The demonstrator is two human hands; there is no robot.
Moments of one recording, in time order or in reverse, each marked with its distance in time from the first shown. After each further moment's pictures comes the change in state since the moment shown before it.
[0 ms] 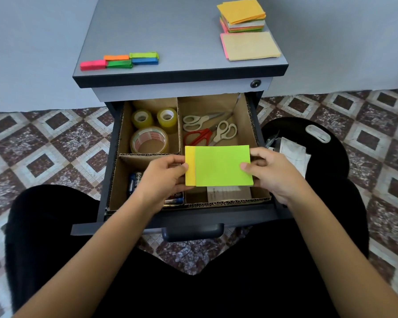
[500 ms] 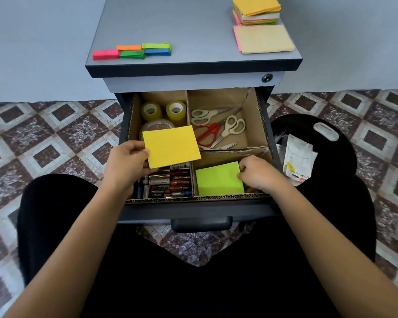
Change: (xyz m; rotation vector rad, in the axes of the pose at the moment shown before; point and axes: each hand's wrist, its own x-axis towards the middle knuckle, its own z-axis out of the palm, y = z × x) left_hand 0.011 0.002 -0.067 0.090 0.359 0.121; right_hand 0.038 0.020 0.031 -0.843 -0.125 0.111
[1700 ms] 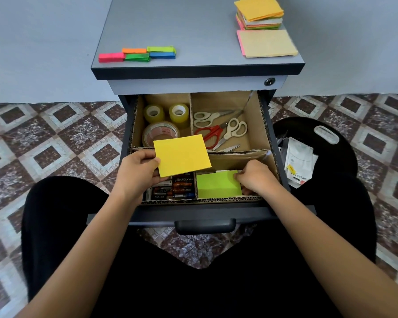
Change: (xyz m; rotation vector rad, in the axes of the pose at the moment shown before) left_hand -0.012 -0.008 0.006 -0.067 -0.071 -0.032; right_hand 0.012 0.001 0.013 0.101 0.073 0.139
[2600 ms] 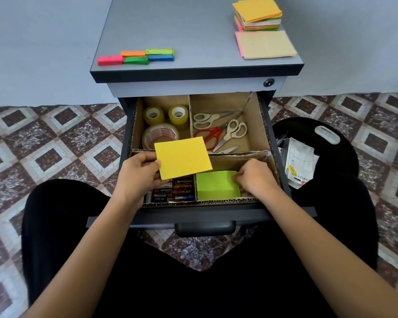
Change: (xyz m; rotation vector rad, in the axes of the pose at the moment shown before) left_hand -0.005 0.002 0.002 0.008 -0.009 -0.011; right_hand -0.001 0.000 0.005 -0.046 0.117 -0.079
